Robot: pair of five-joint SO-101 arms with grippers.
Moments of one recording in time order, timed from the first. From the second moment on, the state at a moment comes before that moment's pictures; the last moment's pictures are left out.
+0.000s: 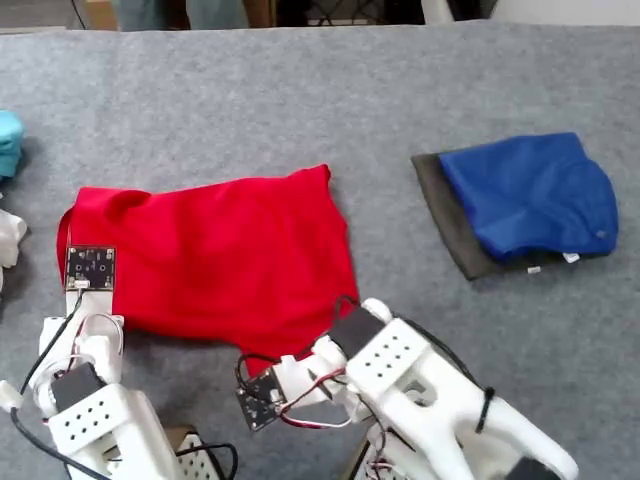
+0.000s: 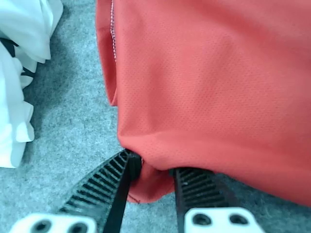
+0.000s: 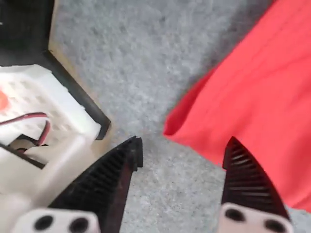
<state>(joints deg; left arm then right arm) -37.5 -82.2 93.8 46.7 -32.9 -43.2 -42.5 66.7 82.2 71.3</state>
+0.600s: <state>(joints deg) -37.5 -82.2 93.8 46.7 -32.9 -43.2 -35.6 64.3 83.5 72.4</state>
